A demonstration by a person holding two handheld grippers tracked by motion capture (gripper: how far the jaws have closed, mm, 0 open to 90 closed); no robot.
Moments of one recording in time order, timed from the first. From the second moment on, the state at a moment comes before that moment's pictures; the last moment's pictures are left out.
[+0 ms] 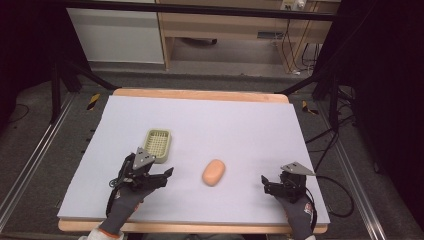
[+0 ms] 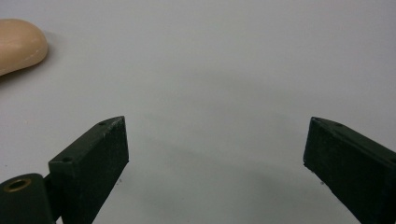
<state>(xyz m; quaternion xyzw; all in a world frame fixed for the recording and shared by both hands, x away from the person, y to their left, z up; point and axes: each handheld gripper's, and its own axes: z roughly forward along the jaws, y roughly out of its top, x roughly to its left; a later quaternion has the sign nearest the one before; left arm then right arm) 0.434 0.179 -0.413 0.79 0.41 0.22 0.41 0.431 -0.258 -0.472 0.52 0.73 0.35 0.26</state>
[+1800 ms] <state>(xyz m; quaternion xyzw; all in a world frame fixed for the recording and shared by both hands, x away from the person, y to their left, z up) 0.459 0.083 -0.416 0.83 0.36 0.18 0.40 0.432 -0.258 -0.473 0.52 0.73 0.35 0.26</state>
